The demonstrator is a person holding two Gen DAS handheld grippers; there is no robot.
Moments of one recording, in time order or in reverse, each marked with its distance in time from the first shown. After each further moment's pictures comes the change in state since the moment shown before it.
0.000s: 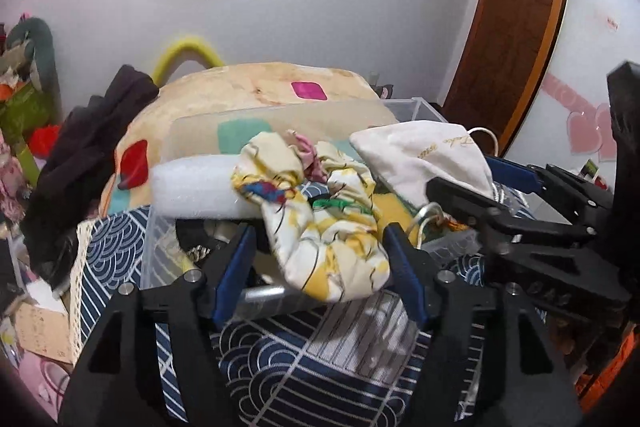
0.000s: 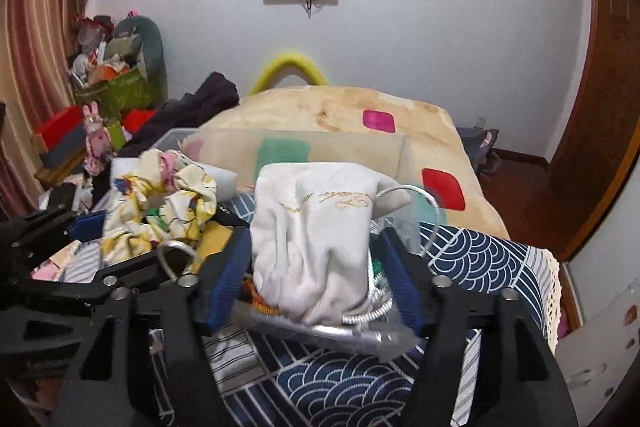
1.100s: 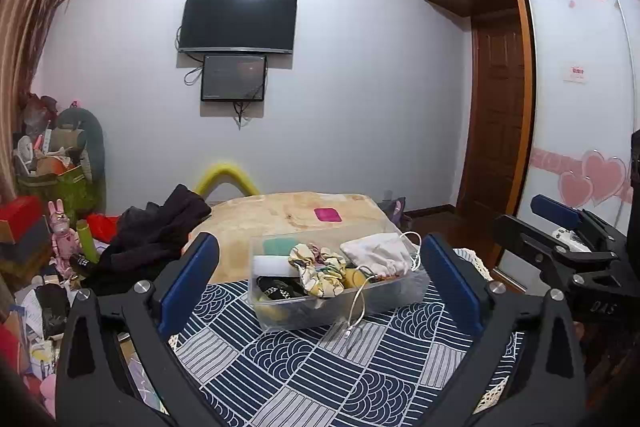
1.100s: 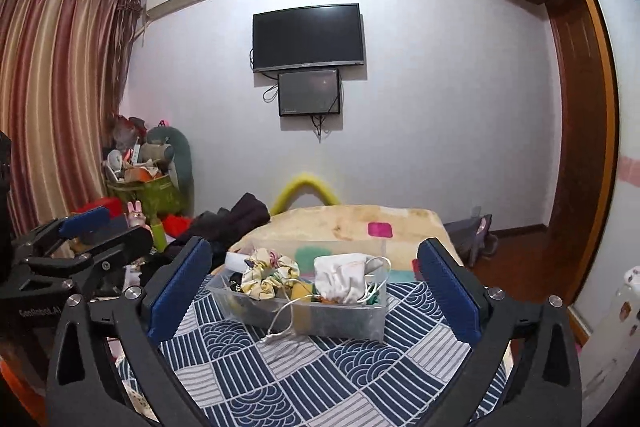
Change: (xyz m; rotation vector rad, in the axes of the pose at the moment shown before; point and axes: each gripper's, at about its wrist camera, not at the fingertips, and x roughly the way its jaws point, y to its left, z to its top) left arm -0.208 -0.038 -0.036 0.069 -0.478 0.115; right arm -0.171 0.017 -0.032 0.056 -0.452 0.047
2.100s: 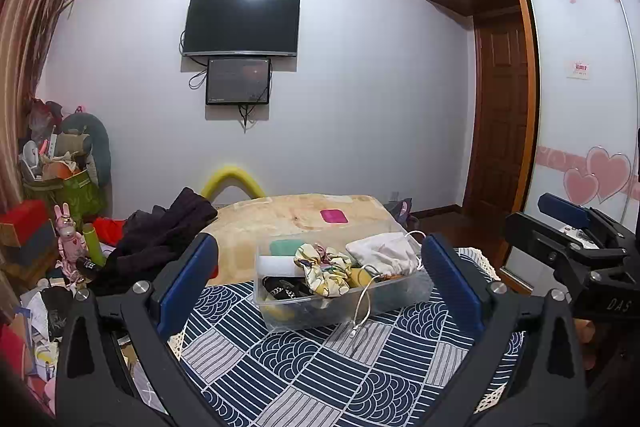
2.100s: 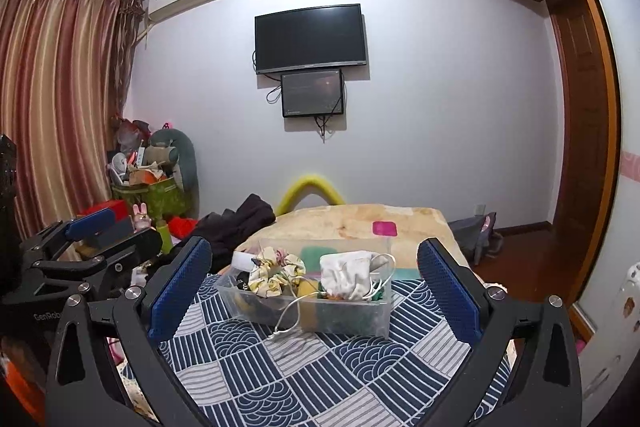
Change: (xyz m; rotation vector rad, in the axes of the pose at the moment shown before) left arm -0.001 -0.005 -0.005 0.015 -0.006 0.021; right arm -0.011 0.004 -0.005 0.004 -0.009 0.012
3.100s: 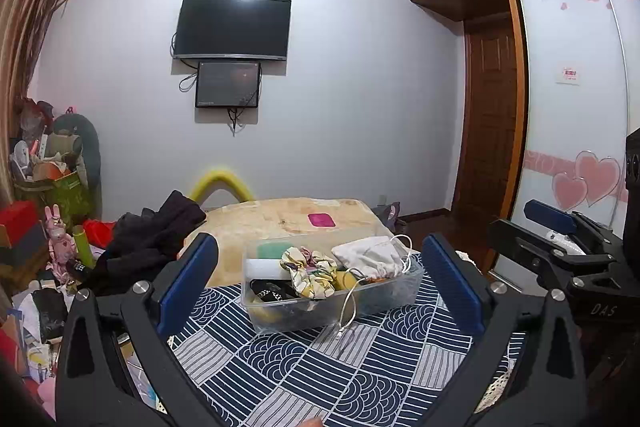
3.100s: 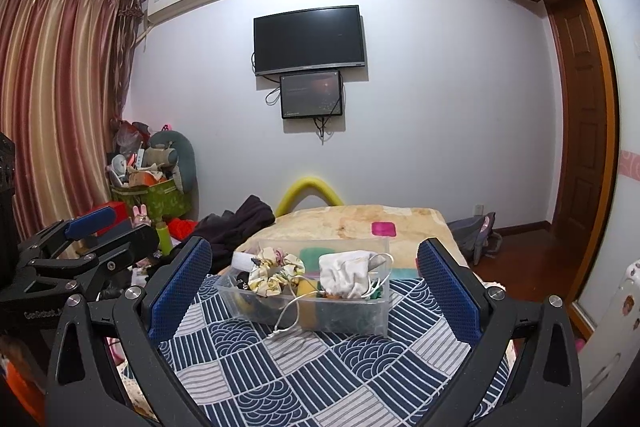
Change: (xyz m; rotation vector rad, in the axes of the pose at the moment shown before) left arm -0.008 -0.008 0.002 -0.004 -0.017 -0.035; right arm -0.005 0.001 0.003 0.006 -0.001 -0.003
